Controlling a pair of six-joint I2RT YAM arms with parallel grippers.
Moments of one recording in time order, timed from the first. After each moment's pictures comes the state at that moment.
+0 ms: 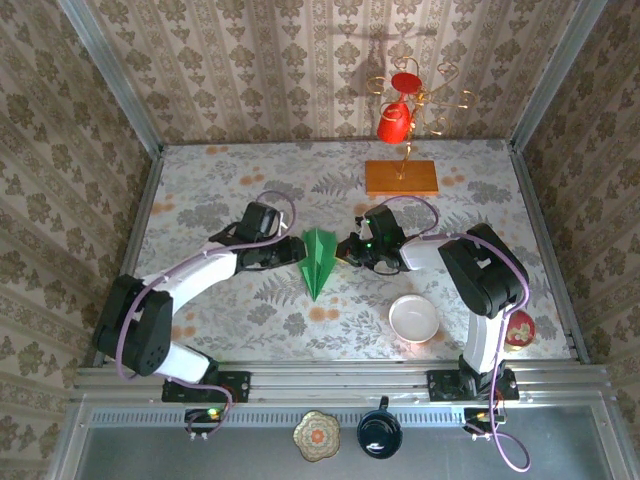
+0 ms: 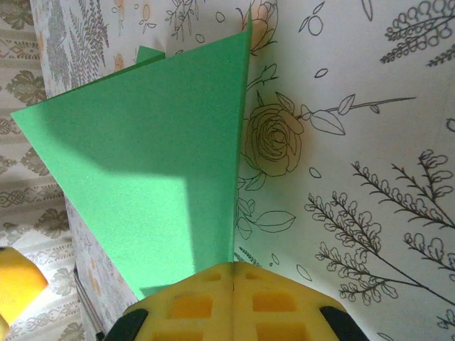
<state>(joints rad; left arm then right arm) -0.54 1.46 0.86 -0.33 0.32 -0.62 0.49 1.88 0.90 0.21 -0.51 0.90</state>
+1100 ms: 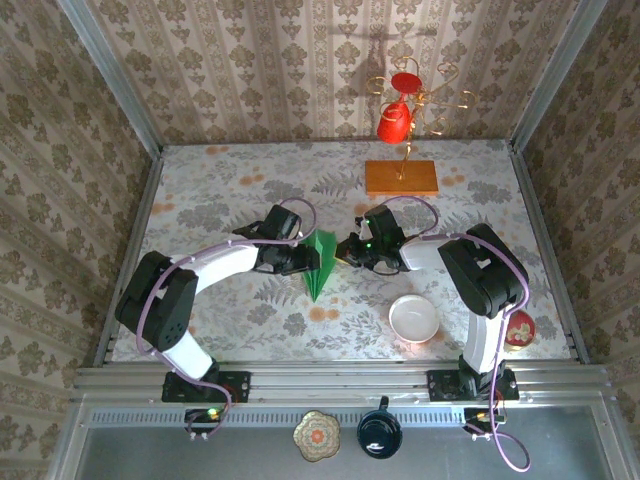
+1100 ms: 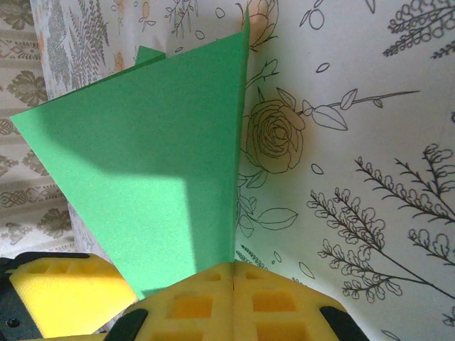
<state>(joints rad) -0.62 1.62 0.94 -0.40 0.31 -0.61 0.49 1.88 0.90 0.21 -0.52 0.91</state>
